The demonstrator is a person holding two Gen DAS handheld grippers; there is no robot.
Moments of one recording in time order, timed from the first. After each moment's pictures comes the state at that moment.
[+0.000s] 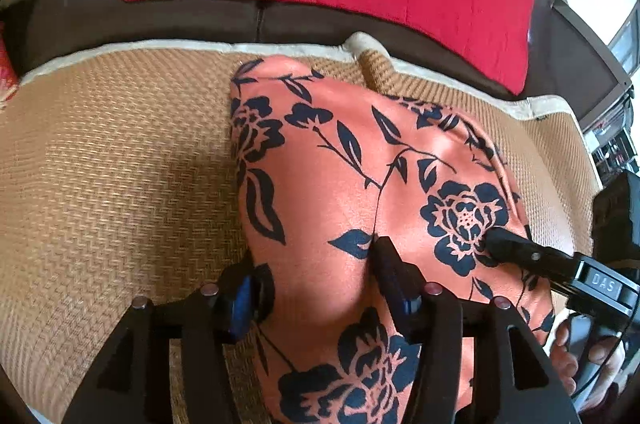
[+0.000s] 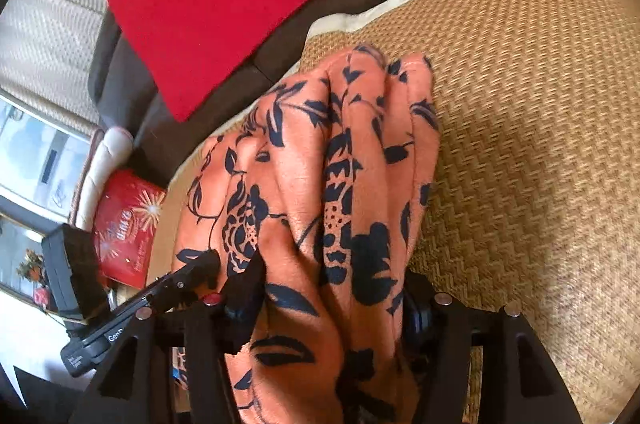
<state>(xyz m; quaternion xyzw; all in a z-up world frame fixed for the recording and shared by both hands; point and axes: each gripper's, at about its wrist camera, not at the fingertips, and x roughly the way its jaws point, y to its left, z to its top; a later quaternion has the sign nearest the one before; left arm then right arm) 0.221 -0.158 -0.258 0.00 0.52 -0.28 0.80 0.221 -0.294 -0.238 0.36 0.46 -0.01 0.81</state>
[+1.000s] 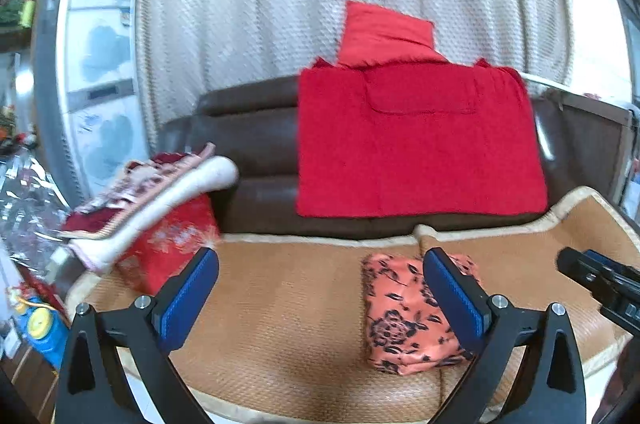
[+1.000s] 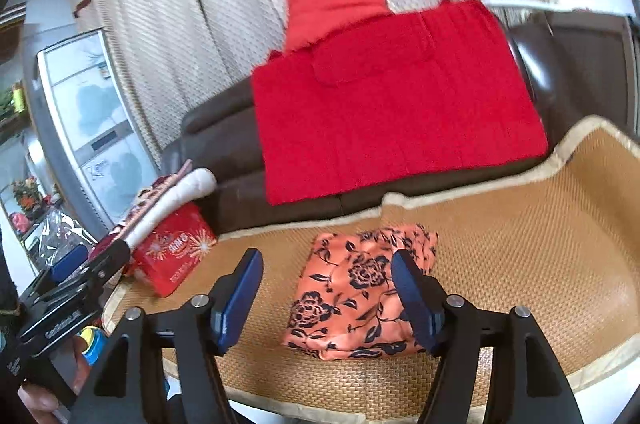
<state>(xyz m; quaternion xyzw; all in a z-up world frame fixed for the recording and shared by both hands) -0.019 -0.052 -0.014 0.06 0.19 -0.08 0.98 0.023 -0.171 0.004 0.16 0.23 -0.03 0.96</state>
